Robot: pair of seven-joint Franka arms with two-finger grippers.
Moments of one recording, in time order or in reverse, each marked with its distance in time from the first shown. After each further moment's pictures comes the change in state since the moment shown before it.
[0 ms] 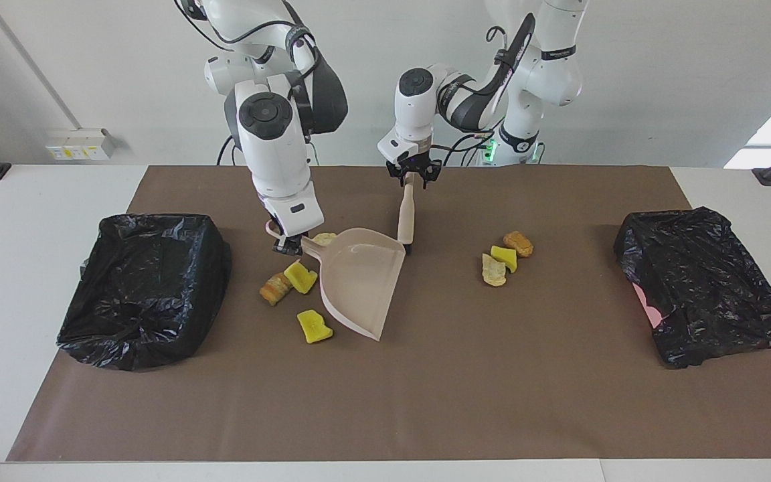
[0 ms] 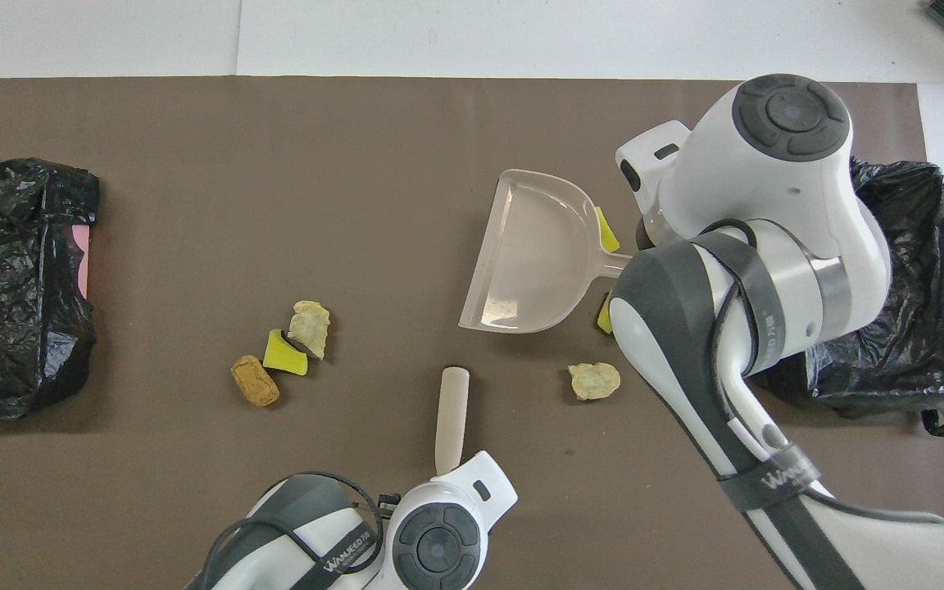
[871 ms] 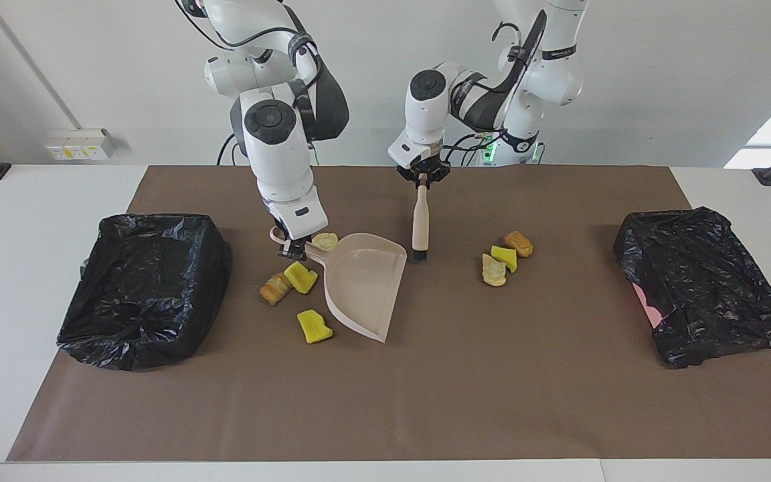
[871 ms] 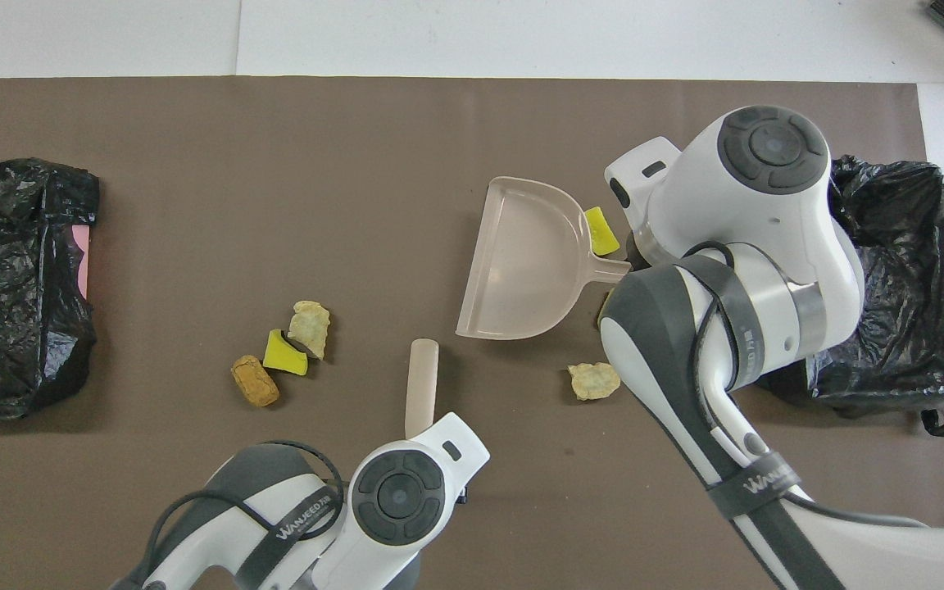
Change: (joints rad) left arm 0.090 -0.018 0.032 0.070 -0.008 -0.112 0.002; right arm 0.009 -0.026 0.002 -0.111 0.000 0.119 -0.073
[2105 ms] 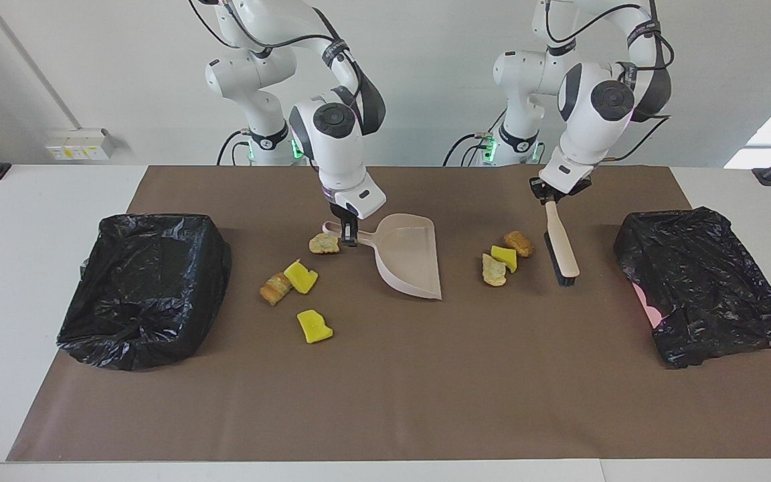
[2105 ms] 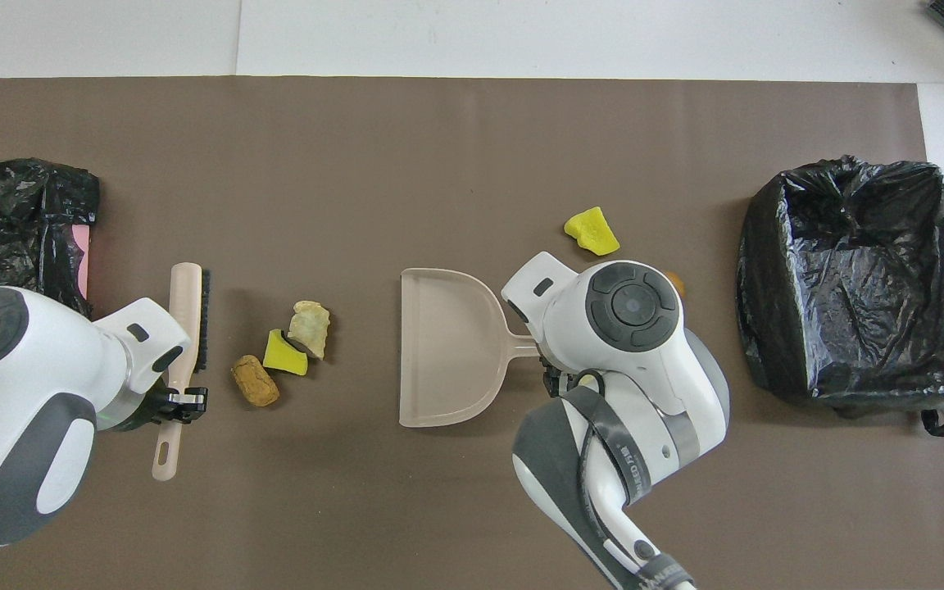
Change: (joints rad) left arm 0.623 -0.138 0.011 0.005 0.128 -0.226 0.474; right arm 0.174 -0.090 0.011 -0.317 0.048 0.281 -0.036
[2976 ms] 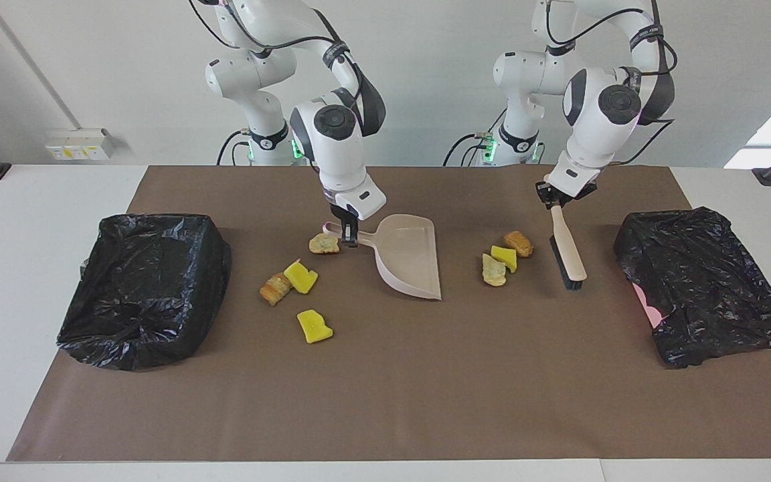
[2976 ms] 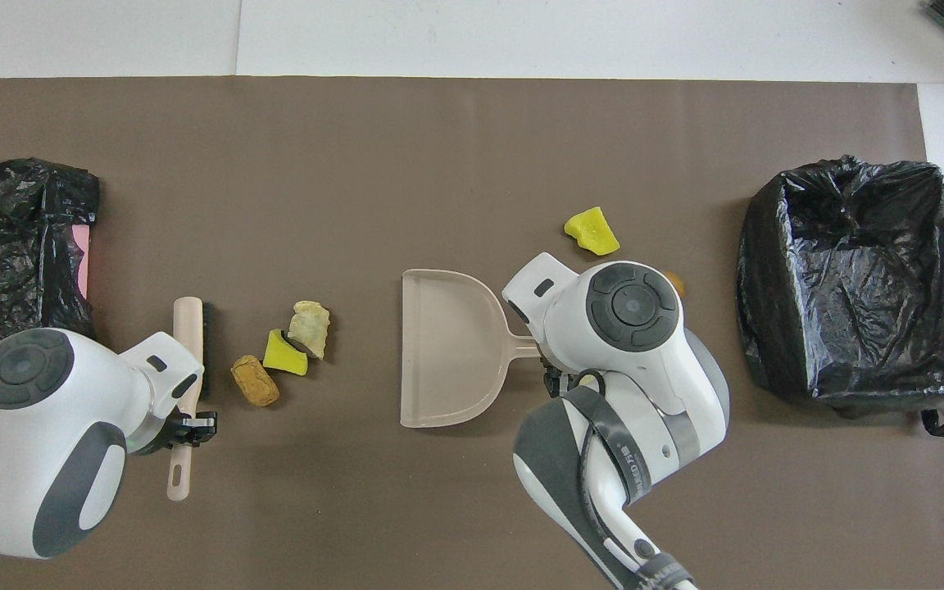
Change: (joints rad) left arm 0.019 -0.012 -0.028 -0.199 0.017 0.147 -0.130; right arm 0.000 0.000 -0.002 -0.001 0.001 0.000 0.000
